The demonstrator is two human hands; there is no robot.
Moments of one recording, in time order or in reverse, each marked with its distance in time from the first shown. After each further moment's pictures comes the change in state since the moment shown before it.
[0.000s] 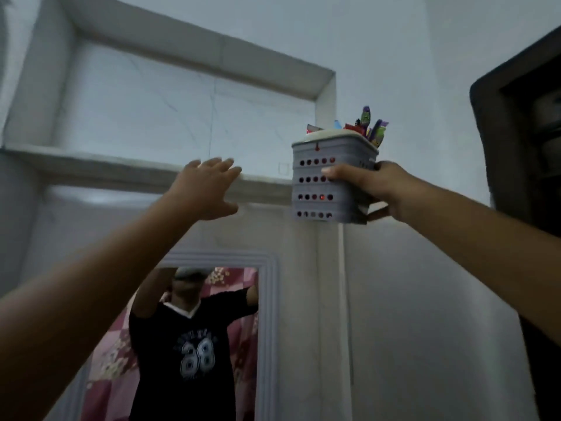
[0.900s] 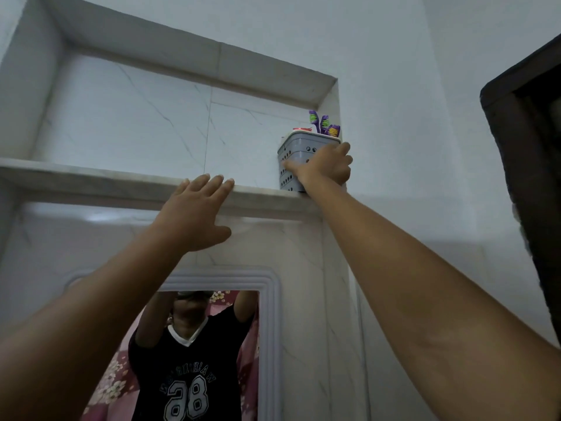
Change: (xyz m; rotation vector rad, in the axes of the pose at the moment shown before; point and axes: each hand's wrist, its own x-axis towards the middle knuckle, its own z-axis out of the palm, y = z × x) left_hand 0.001 0.000 0.035 -0.122 0.020 -0.053; right_hand 0.147 -0.023 0.113 -0.508 0.573 -0.130
